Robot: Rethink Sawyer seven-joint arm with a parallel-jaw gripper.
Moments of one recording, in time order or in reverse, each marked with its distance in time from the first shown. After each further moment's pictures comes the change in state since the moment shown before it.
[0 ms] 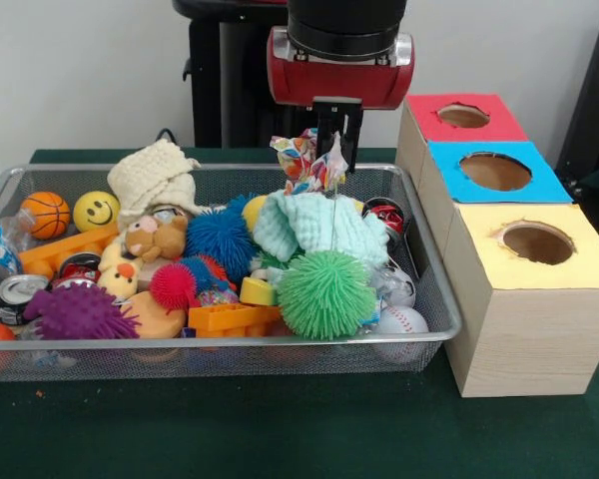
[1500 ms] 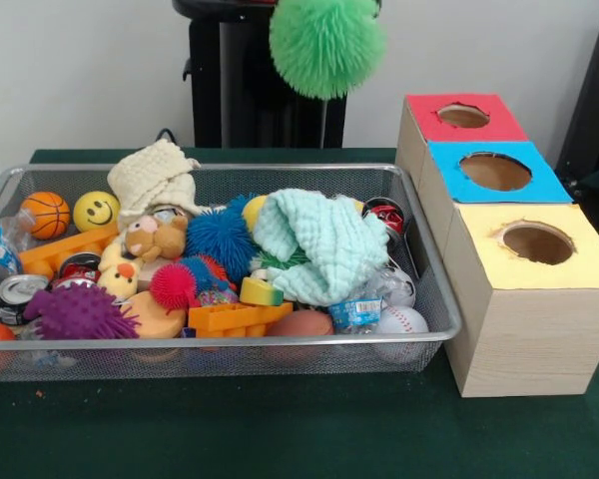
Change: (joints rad) arm 0.004 -0.180 -0.023 -0.236 0.084 0.691 0.000
